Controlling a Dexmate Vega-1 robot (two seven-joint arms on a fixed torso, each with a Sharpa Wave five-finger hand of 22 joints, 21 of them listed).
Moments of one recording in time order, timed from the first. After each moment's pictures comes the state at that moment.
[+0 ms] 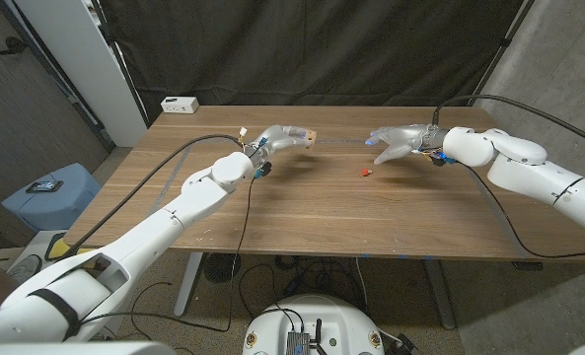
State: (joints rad) left arm 0.64 0.55 0.63 -1.51 -0.19 0.05 0.04; left_hand 0.98 0.01 0.28 -0.14 0.20 0.80 -0.21 0.23 0.20 0.79 -0.22 0.31 0.50 0.45 -0.04 0.24 0.21 0.15 0.11 0.19 0.18; right arm -0.60 -1.02 -0.62 -1.69 -0.42 0.06 0.34; right_hand 0.67 -0.04 0.36 -0.18 0.19 0.23 -0.22 0.21 0.19 0.02 -0.09 0.18 0.18 -0.04 -0.04 0.19 0.18 0.17 -0.01 0.19 0.17
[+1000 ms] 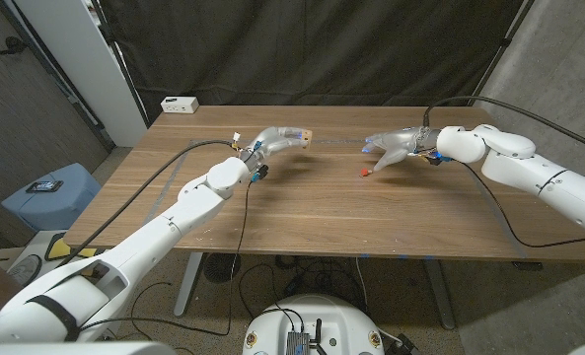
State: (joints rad) left arm 0.67 0.55 0.61 -1.46 -0.22 -0.07 0.04; left_hand 0.98 0.01 0.27 -0.14 0.19 0.81 -0.21 0.22 0.20 0.79 -0.22 0.30 0.50 0.44 -0.04 0.24 0.22 0.14 0.10 0.19 0.18; right arm -0.51 -0.95 -0.68 -1.53 -0.50 0.20 0.40; right_hand 0.69 -0.06 0.36 -0.17 0.19 0.23 -0.22 0.21 0.20 -0.03 -0.08 0.18 0.18 -0.05 -0.02 0.19 0.18 0.17 0.00 0.18 0.17
